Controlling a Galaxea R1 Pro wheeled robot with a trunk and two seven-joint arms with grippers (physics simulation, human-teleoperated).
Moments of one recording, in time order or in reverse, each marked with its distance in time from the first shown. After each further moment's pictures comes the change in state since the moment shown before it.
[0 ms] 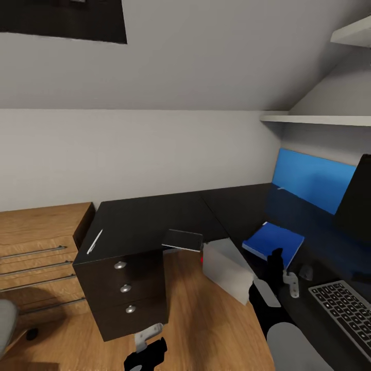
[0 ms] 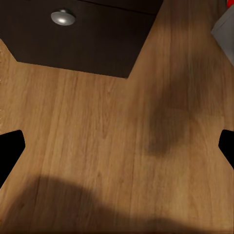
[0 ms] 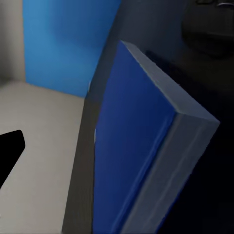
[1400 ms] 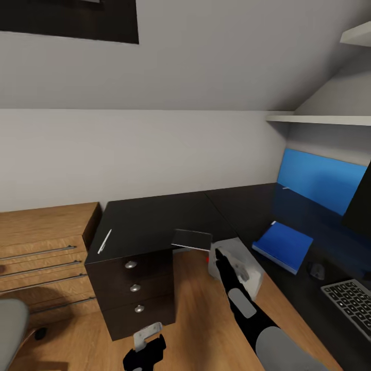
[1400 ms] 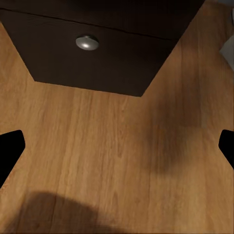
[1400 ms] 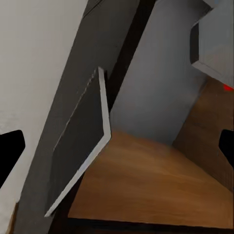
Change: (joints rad) left arm 0.000 -0.002 0.000 0.022 -0.048 -0.068 -0.012; right arm 0.002 0.004 0.472 0.132 0.022 0.463 0.051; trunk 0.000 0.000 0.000
